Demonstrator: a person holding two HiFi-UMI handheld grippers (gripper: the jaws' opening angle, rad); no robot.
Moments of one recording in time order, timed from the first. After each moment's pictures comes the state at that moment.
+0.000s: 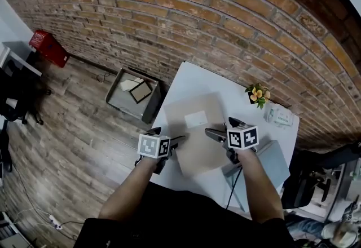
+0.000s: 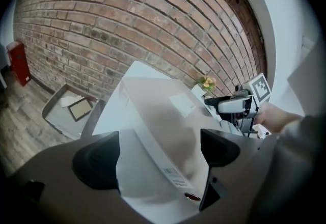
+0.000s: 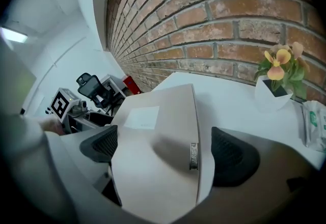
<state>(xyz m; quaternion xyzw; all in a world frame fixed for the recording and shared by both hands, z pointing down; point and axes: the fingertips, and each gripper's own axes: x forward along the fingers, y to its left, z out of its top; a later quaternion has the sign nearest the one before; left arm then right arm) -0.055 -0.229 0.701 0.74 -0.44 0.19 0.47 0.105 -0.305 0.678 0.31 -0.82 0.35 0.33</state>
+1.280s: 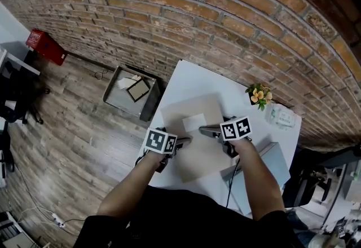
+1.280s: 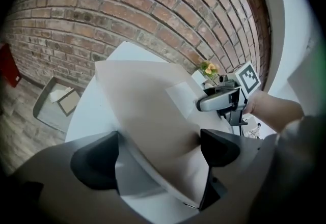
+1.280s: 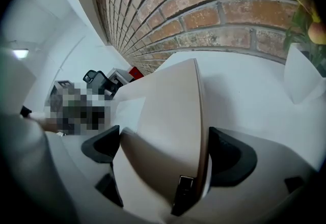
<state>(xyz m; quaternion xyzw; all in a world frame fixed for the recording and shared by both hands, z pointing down) -0.023 -0.244 0.728 0.73 -0.38 0.26 0.51 0.086 -0.320 0.735 0.23 -0.80 0.41 0.37</state>
